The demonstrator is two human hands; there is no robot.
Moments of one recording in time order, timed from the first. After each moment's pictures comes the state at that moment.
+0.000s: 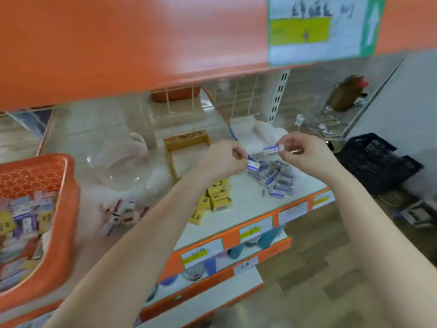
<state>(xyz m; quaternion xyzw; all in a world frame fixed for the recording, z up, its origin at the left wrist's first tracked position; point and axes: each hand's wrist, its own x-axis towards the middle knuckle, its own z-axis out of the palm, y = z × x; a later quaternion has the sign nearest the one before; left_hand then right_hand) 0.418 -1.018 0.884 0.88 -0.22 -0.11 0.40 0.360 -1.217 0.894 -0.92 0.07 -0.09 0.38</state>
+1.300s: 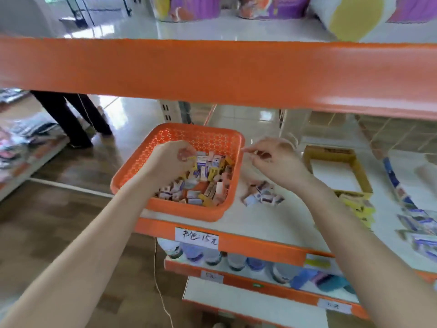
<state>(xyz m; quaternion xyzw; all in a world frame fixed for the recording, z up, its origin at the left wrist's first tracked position) 0.320 -0.673 0.914 0.95 0.10 0.07 0.29 0.392 -0.906 0.915 -0.88 -0.31 -0.01 0.35</state>
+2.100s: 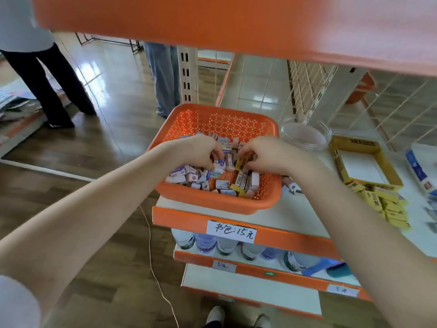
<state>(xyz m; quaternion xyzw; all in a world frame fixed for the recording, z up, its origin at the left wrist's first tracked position) 0.370 -0.620 0.880 0.97 -0.09 -0.19 0.11 0.397 -0.805 0.901 -0.92 -0.39 0.10 0.01</state>
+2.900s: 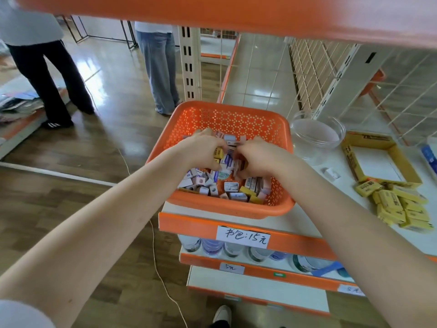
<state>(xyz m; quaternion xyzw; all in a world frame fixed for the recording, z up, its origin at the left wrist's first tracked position) 0.373 -0.608 0.863 0.99 -0.05 -0.13 0.10 0.407 -0.769 0.865 -0.93 -0.36 0.11 -0.05</state>
